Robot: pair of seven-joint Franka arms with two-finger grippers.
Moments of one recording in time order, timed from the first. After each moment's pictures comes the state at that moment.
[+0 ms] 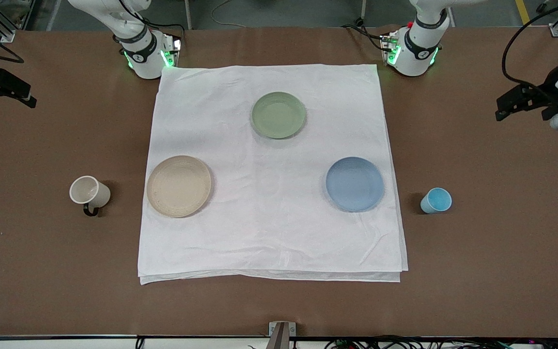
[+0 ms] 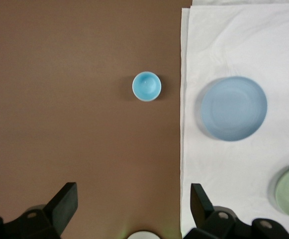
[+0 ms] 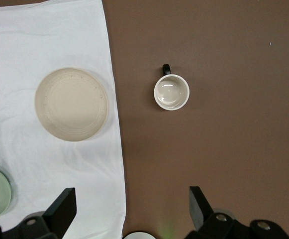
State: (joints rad) left arm 0.03 0.04 -0.10 -1.51 0.03 1.49 -0.06; right arm -0.03 -0.12 -0.07 -1.67 0.00 1.51 -0.05
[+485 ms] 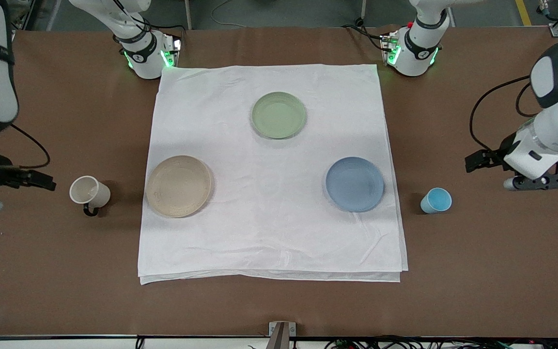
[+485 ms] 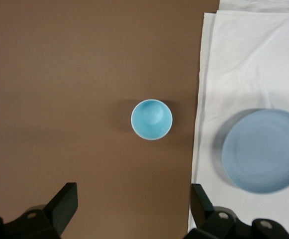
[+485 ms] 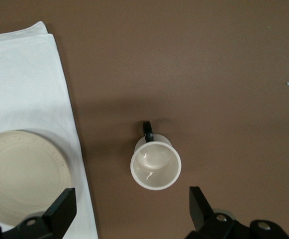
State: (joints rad) left arm 0.06 0.11 -0.10 -1.88 0.03 1.96 -0.10; right arm -0.08 0.31 -0.08 -1.65 0.00 1.91 -0.08
